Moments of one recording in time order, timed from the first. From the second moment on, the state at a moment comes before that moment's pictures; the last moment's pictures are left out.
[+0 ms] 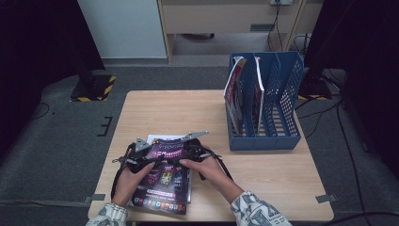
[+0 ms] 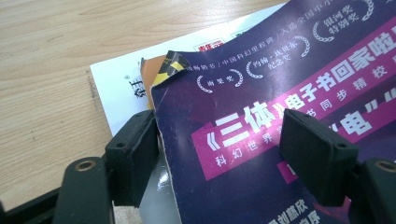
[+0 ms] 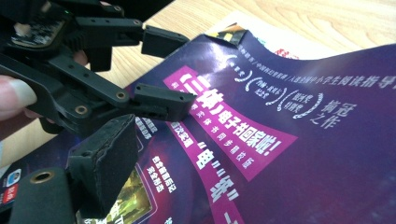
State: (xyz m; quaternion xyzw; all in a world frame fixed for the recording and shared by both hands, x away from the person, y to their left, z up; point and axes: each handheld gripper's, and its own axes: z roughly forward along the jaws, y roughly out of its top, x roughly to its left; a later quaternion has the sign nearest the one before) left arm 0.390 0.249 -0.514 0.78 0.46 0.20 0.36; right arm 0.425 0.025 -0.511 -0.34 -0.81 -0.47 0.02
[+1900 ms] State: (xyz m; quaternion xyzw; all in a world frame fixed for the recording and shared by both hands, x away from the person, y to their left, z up) left arm 0.385 0.243 -0.502 0.77 0.44 0.18 0.42; right arm 0.426 -0.020 -0.443 -0.32 -0.76 -0.55 -0.13
